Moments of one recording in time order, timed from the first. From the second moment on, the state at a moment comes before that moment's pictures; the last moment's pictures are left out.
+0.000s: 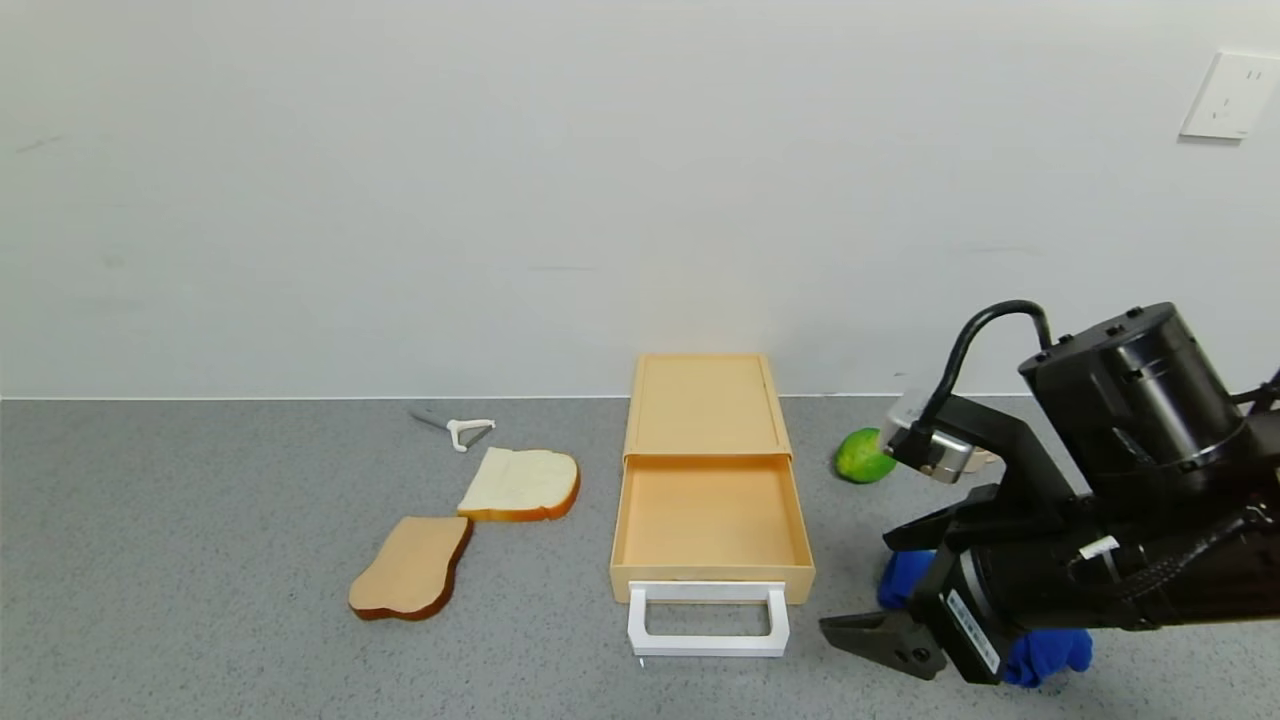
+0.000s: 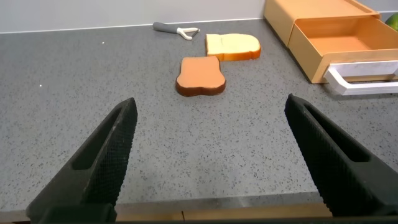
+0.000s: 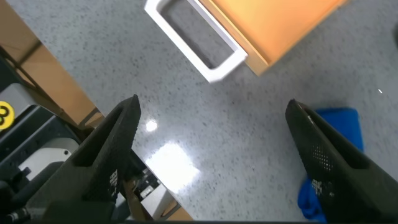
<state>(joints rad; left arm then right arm) 0.00 0.00 0.00 0.00 -0.02 0.00 0.63 1.57 -1.02 0.25 0.16 -0.09</state>
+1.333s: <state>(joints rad) 0.00 0.00 0.00 0.00 -0.02 0.00 0.54 1.44 -0.90 0.24 0.13 -0.09</state>
